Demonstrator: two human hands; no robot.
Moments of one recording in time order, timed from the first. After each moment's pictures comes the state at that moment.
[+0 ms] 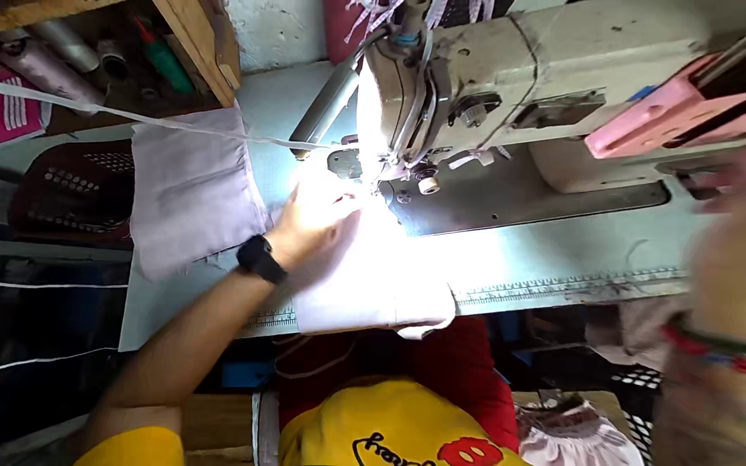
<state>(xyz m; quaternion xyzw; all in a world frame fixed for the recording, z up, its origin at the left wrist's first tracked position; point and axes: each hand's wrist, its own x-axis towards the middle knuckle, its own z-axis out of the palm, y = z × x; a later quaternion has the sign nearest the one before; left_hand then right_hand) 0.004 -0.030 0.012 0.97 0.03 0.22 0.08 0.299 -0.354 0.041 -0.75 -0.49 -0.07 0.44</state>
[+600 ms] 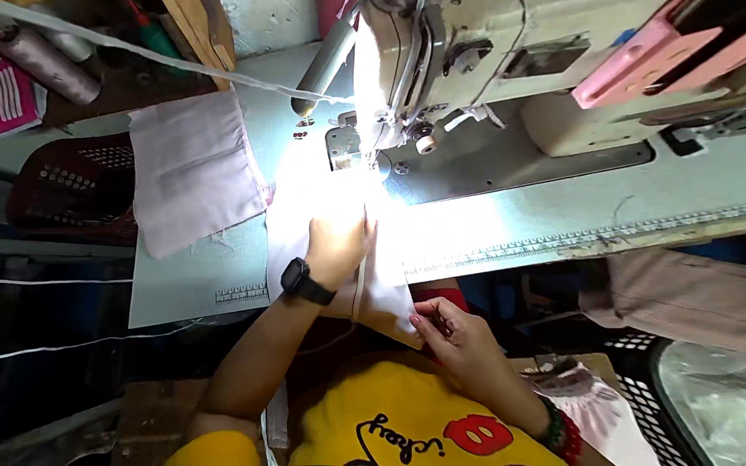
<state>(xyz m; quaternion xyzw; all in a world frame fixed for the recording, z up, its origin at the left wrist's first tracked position) -0.006 -0.130 0.005 0.93 0.28 0.18 0.14 0.064 -0.362 -0.036 -0.75 -0.44 0.25 0.44</state>
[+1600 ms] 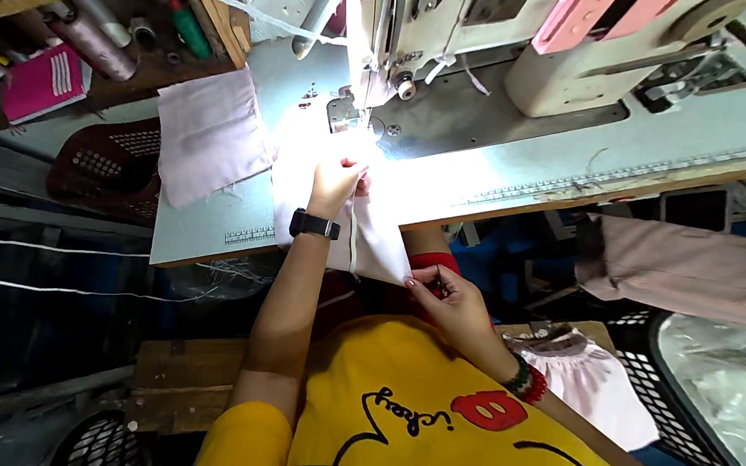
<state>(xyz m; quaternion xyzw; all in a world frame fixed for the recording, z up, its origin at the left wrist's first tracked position) 0.004 -0.135 0.004 0.67 0.39 0.22 0.59 0.042 -0.401 -0.058 -0.69 -0.39 0.23 0.56</state>
